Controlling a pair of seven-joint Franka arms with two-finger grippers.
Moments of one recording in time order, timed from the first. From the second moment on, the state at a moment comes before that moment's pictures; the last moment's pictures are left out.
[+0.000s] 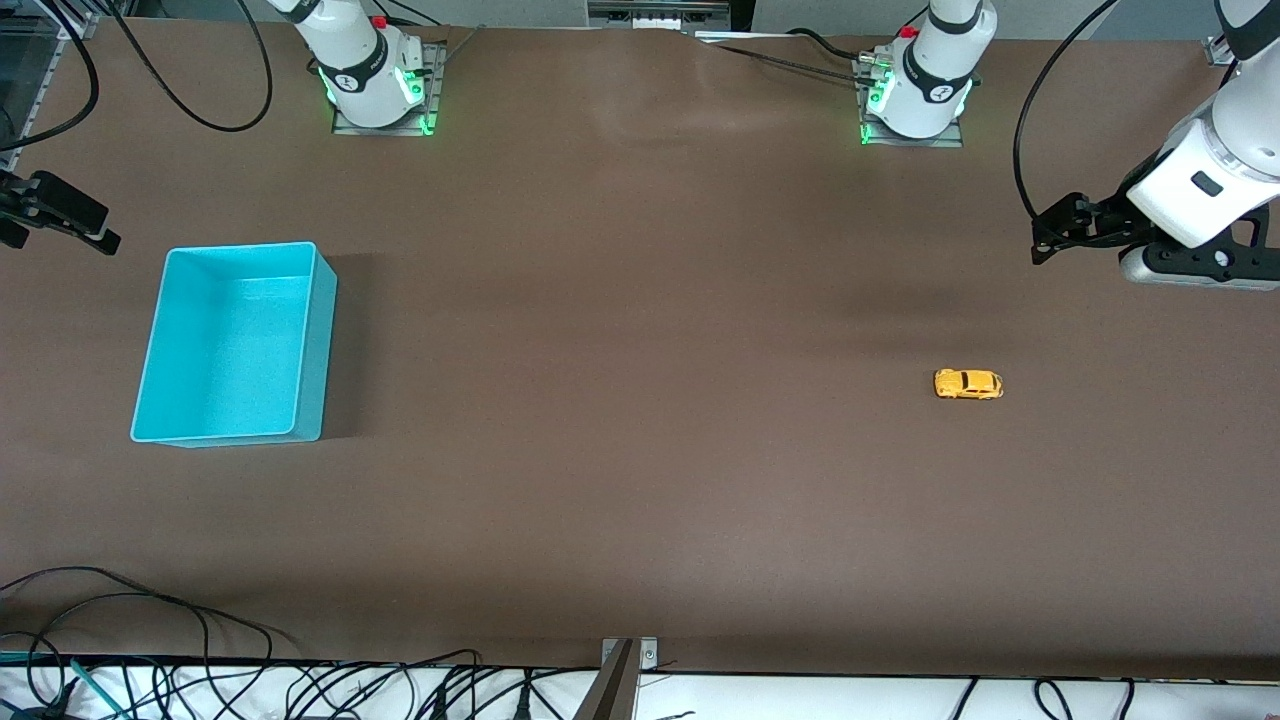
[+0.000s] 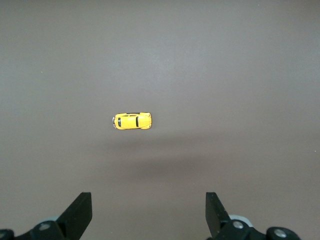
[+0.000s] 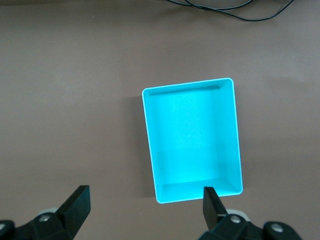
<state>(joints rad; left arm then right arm) 0.01 0.01 -0.09 -1.64 -0.01 1.60 -0.03 -0.01 0.03 -0.04 -1.50 0.01 1.58 0.02</state>
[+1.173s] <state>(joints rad) 0.02 0.00 -0.10 -1.62 -0.01 1.58 -0.03 -0.02 0.03 -0.04 -1.50 0.01 1.59 0.02</state>
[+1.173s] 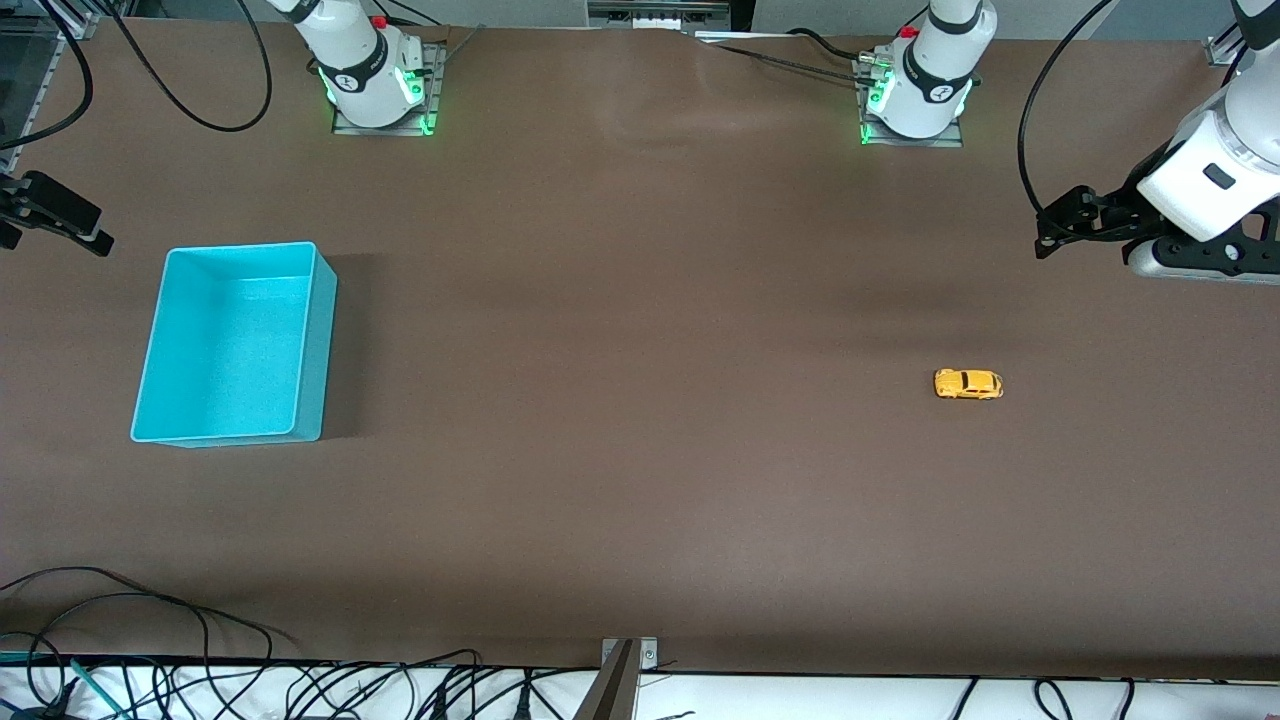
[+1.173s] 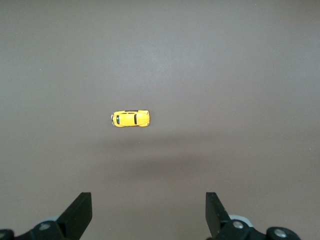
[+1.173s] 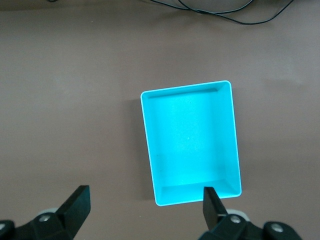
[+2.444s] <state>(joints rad) 0.01 0.00 -0.11 -1.61 -0.01 1.53 -0.03 -0.02 0.03 -0.05 -1.50 0.01 1.56 0.02</state>
